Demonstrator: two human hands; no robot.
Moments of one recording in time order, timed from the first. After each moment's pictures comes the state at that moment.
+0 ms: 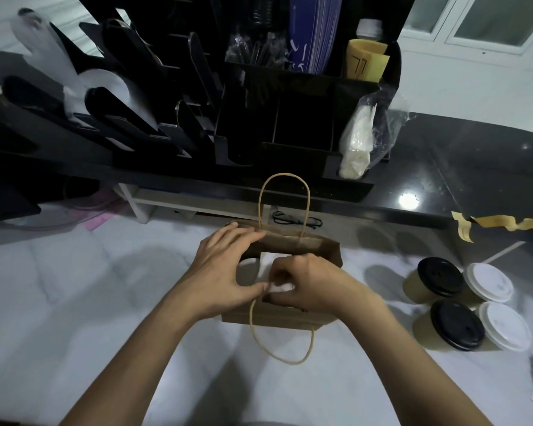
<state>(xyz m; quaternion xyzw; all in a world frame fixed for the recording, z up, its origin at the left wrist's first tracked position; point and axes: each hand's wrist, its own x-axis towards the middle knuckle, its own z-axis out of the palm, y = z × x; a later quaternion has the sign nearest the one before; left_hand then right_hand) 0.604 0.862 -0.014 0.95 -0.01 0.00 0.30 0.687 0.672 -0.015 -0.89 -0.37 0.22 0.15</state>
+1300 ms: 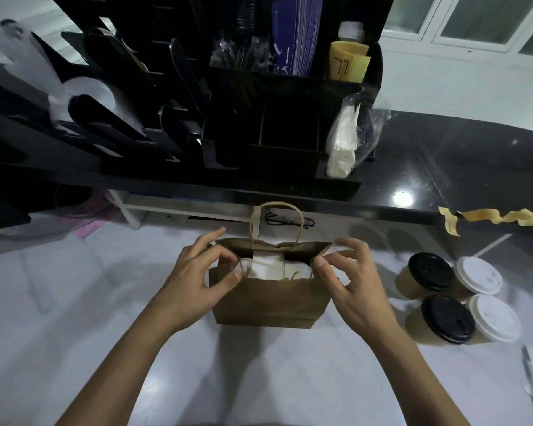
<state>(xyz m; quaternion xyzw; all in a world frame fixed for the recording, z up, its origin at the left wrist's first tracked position) 0.588 0.876 -0.036 0.91 0.04 0.04 0.41 0.670 0.596 -0.043 -0.91 -0.15 0.00 0.38</state>
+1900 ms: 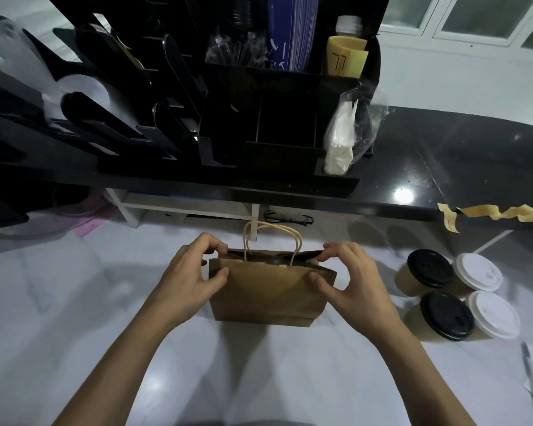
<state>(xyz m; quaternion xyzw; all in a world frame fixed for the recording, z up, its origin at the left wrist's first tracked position) 0.591 0.878 -0.041 0.91 0.08 0.06 0.41 0.670 0.585 -0.043 -0.90 -0.22 -0.03 0.36</state>
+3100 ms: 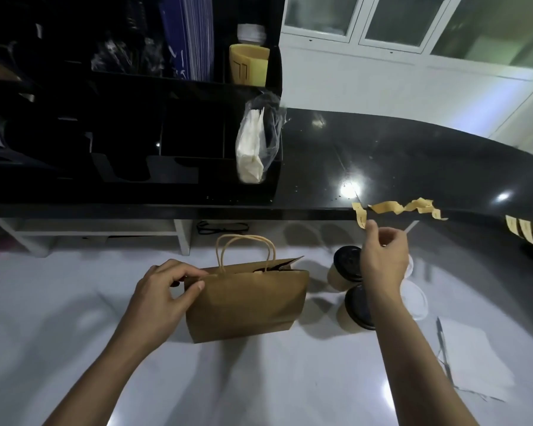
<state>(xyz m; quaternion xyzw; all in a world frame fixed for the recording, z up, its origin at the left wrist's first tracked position) 0.629 0.793 -0.047 0.90 0.04 0.08 0.43 0.745 0.468 -0.013 -0.79 0.27 -0.18 0.52</state>
